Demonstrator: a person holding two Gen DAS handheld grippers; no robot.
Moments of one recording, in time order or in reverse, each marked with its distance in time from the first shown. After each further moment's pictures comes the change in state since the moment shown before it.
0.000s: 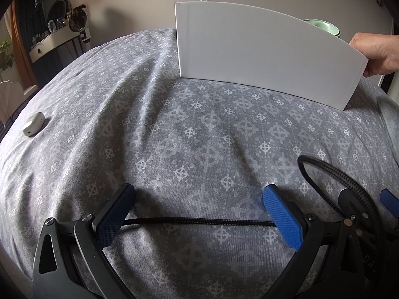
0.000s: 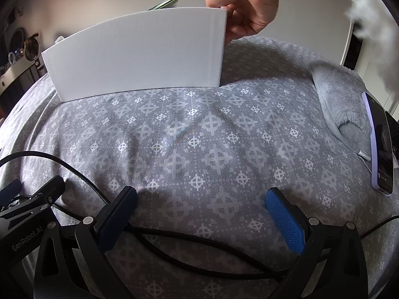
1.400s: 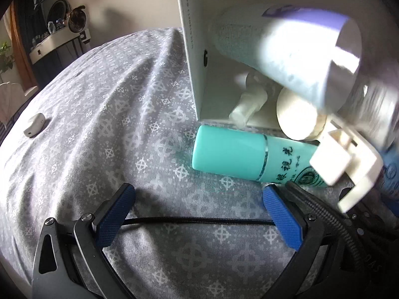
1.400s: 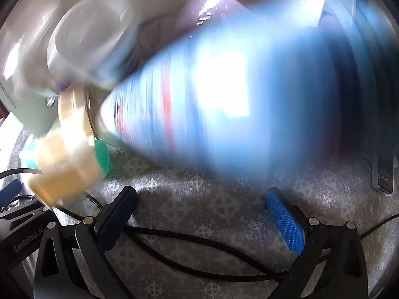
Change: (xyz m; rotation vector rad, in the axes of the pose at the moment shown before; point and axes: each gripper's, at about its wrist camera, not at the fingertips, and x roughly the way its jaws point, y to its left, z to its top) left arm 0.002 0.000 0.000 0.010 0.006 0.007; right arm 0.010 -0.001 0.003 0.000 -0.005 -0.001
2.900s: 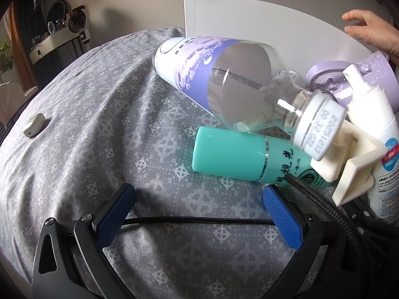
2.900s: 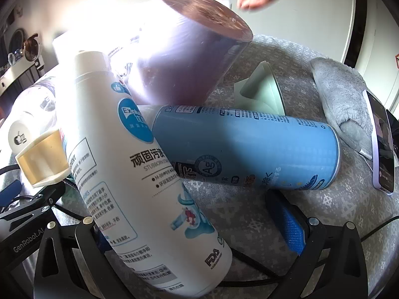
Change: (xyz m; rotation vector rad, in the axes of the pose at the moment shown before) left arm 0.004 0.002 -0.001 0.004 0.001 0.001; right arm 0.041 -0.020 0.018 0.008 -0.002 0.007
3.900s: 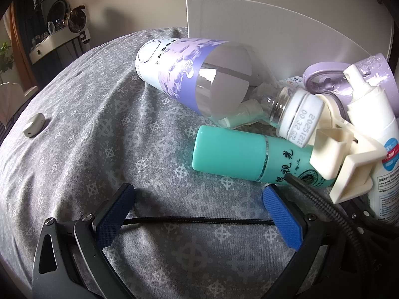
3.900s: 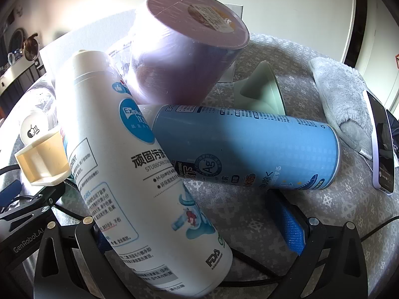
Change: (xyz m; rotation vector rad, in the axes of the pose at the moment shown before) left arm 0.001 0.001 0.000 0.002 0.000 -0.003; right arm -0.007 -0.003 0.006 0.000 0.001 0.000
